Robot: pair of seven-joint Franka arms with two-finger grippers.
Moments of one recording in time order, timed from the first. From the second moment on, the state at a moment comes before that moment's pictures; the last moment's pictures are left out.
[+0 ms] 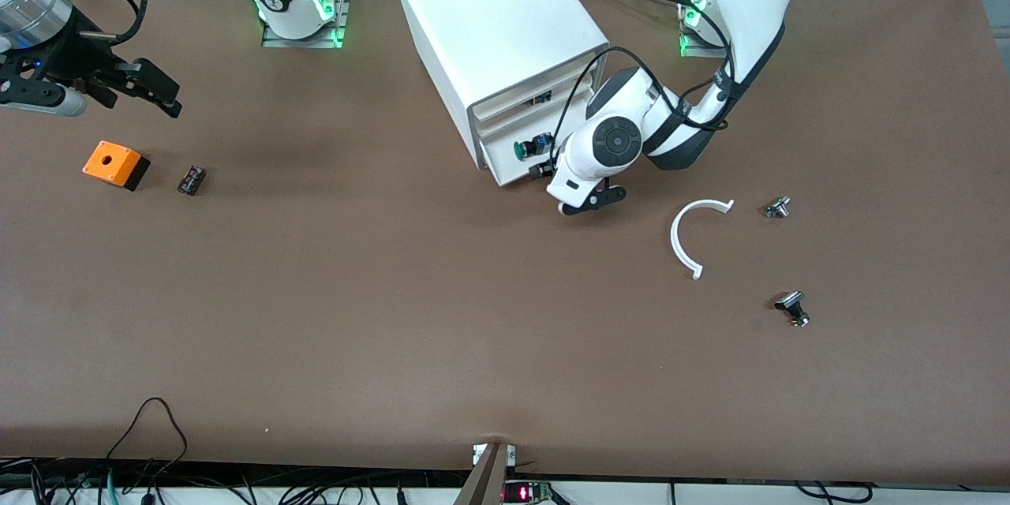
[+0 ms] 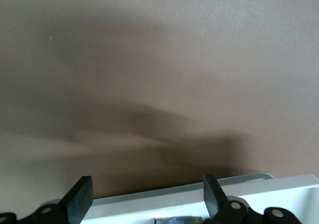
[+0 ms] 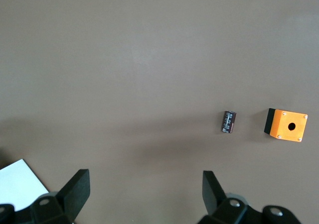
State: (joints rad) left arm -0.16 0.57 -0.53 -1.87 -0.06 2.20 -0.95; right arm 0.03 -0.16 0.05 -1.83 -0.02 1.69 0.23
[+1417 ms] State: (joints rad) left arm -0.17 0.57 -0.61 -1.89 -0.13 2.13 -0.98; right arm 0.01 -0.06 0.07 -1.70 -0.02 1.71 0.22
